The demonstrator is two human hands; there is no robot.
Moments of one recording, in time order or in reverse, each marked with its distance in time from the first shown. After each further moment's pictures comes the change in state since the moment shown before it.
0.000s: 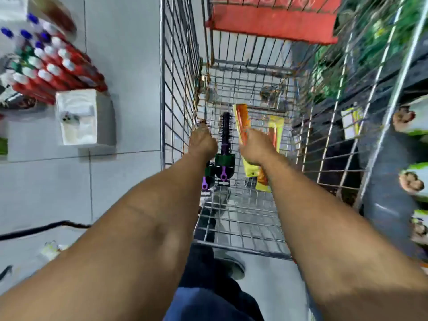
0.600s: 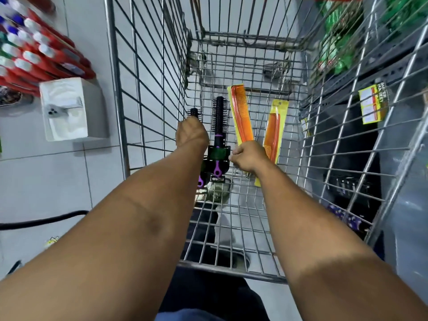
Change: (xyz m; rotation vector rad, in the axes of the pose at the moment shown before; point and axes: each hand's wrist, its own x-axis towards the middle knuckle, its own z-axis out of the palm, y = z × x) left_hand 0.044 0.001 0.024 0.088 0.140 -0.260; right_hand 0.020 0.034 0.059 0.391 -0.183 0.215
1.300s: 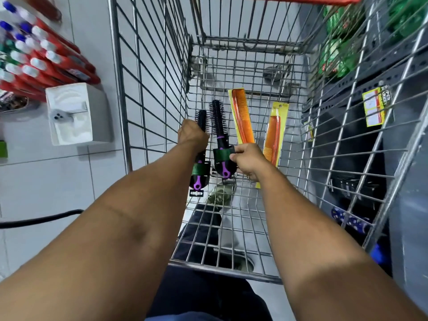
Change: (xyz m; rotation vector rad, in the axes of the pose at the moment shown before) left_hand 0.015 -0.009 -0.008 -0.150 -0.118 -0.015; right_hand -0.009 -0.017 0.007 0.345 -0.060 0.107
